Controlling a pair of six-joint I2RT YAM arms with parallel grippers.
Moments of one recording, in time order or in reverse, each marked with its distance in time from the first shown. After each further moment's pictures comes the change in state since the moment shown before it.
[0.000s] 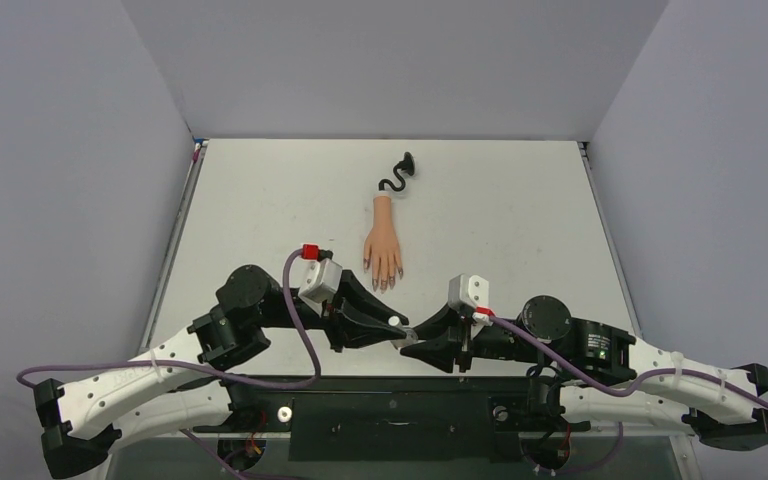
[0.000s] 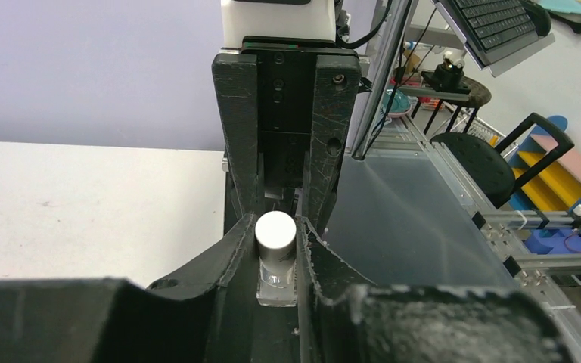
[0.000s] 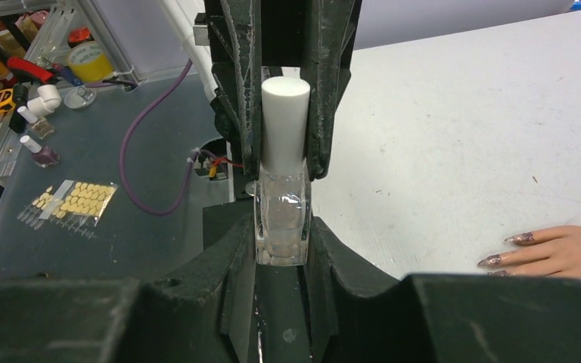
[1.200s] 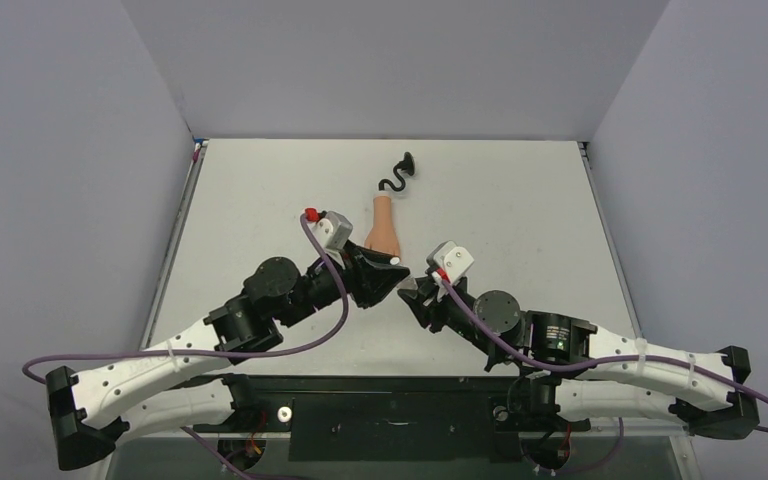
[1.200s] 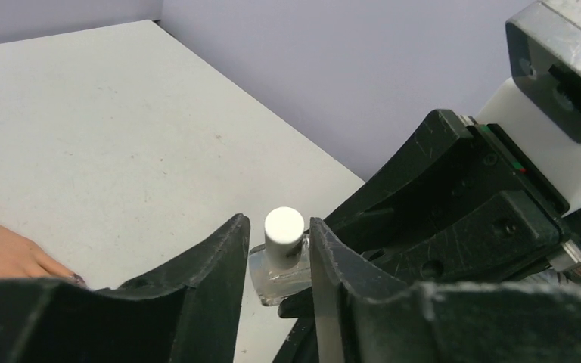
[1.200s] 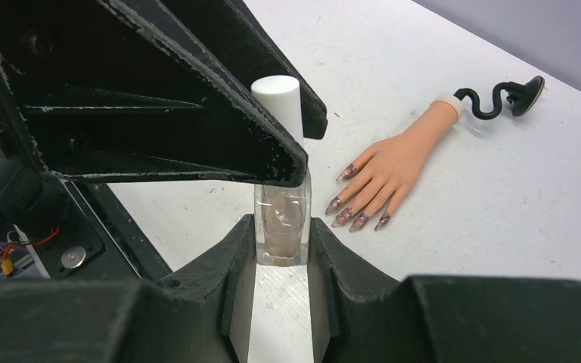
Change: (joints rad) left arm -0.002 0.093 0.020 -0.080 -0.645 -0.130; right arm 0.002 0.185 0.030 0.027 0.629 0.023
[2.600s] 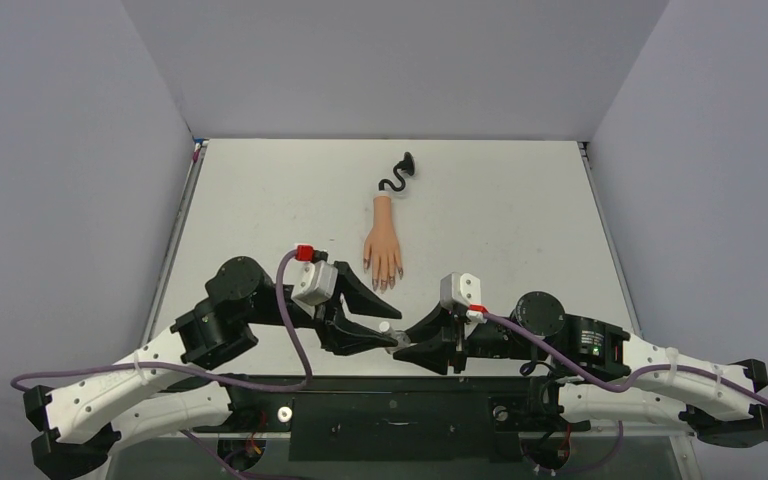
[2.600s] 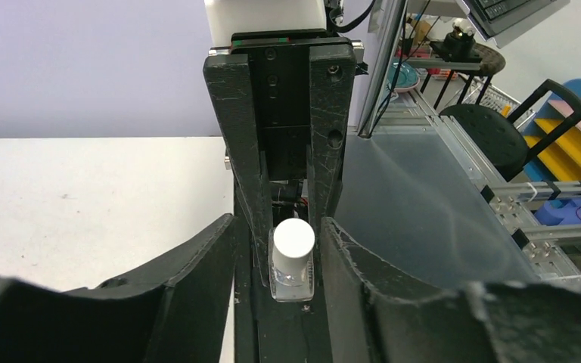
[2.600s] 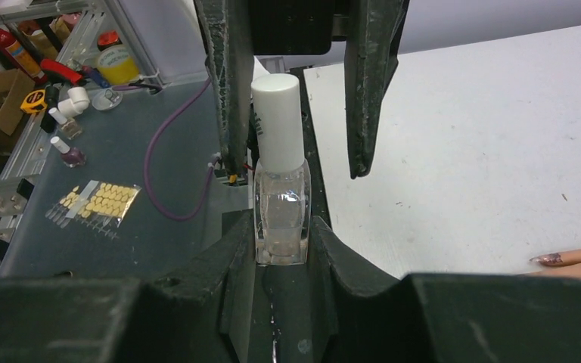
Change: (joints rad) left arm 0.011 -0.112 0.089 -0.121 0.677 0.236; right arm -0.003 -0.136 0.006 -0.003 -0.679 -0.004
